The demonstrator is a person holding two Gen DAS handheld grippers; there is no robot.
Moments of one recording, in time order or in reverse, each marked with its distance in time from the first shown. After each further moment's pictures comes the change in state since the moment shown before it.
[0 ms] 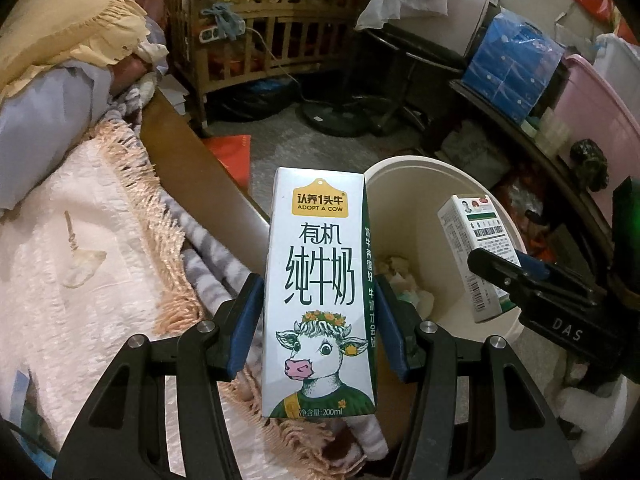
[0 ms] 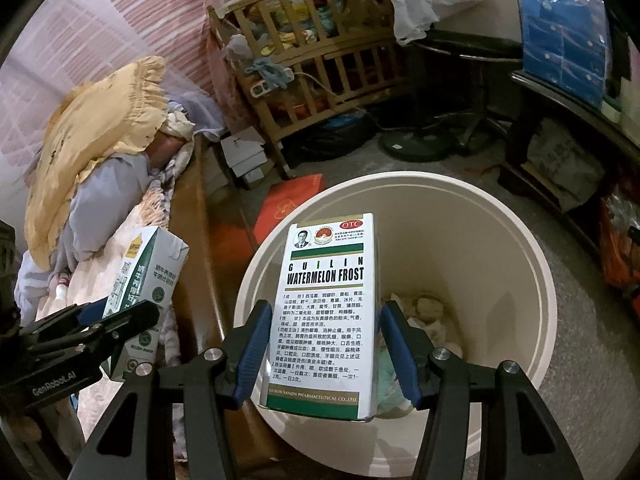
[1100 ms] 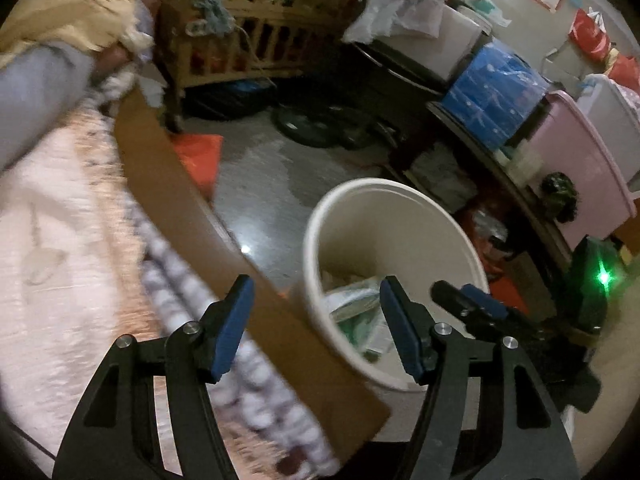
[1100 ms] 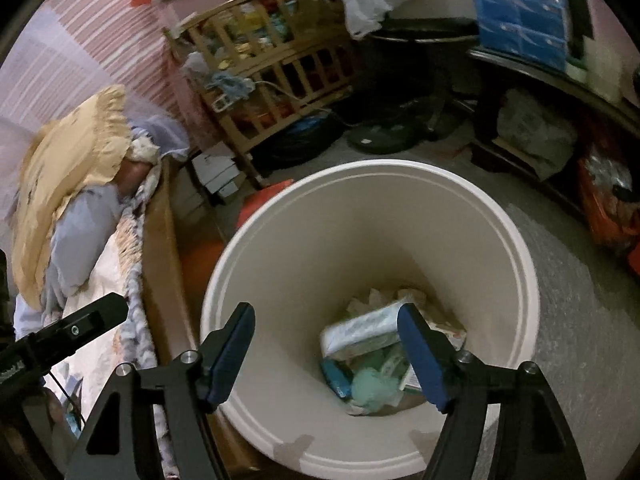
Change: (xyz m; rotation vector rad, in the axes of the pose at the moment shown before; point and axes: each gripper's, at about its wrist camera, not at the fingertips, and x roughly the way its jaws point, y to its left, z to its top) left arm -0.007 -0.001 0.015 -0.092 -0.041 -0.120; right arm 0.001 -0.023 -0.005 0.122 -0.017 -0.043
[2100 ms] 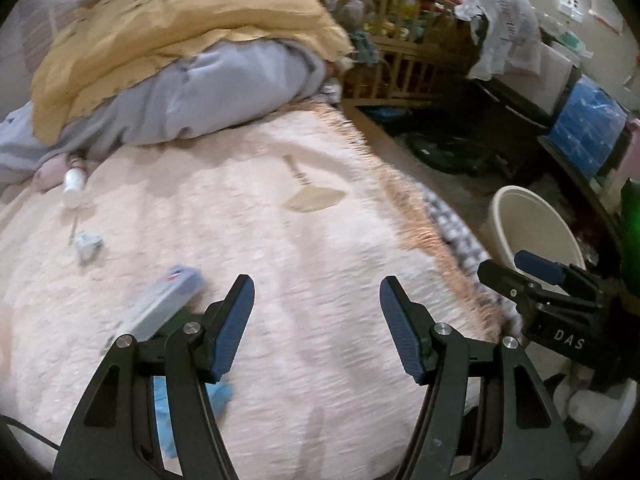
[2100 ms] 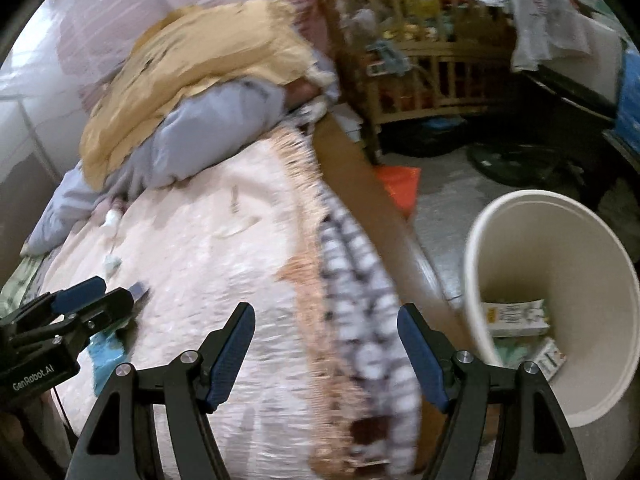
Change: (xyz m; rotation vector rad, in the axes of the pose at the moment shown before) left arm -0.143 0.139 -0.098 -0.113 -0.102 0.398; right arm 0.003 0.202 -0.070 -0.384 0.072 0.182
